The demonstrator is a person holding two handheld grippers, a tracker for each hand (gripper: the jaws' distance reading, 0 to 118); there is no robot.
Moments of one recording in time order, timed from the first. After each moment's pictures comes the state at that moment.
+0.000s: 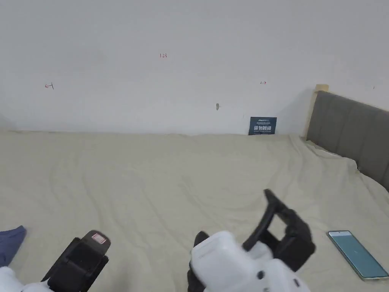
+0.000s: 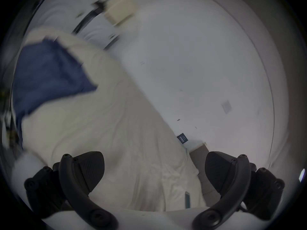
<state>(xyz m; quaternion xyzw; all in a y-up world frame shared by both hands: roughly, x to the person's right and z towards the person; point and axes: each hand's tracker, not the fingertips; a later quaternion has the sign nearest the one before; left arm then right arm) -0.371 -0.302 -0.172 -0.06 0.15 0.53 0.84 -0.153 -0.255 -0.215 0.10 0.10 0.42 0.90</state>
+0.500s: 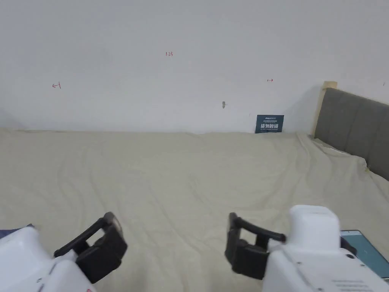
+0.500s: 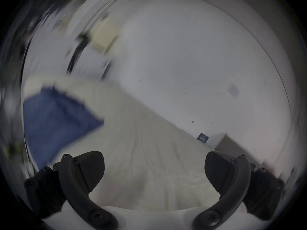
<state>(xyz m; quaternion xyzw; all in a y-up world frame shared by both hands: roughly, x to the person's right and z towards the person) -0.329 -0.239 -0.174 -0.02 0.19 0.18 0.96 -0.076 -0.227 -0.264 -0.11 0.15 -0.10 0.98</state>
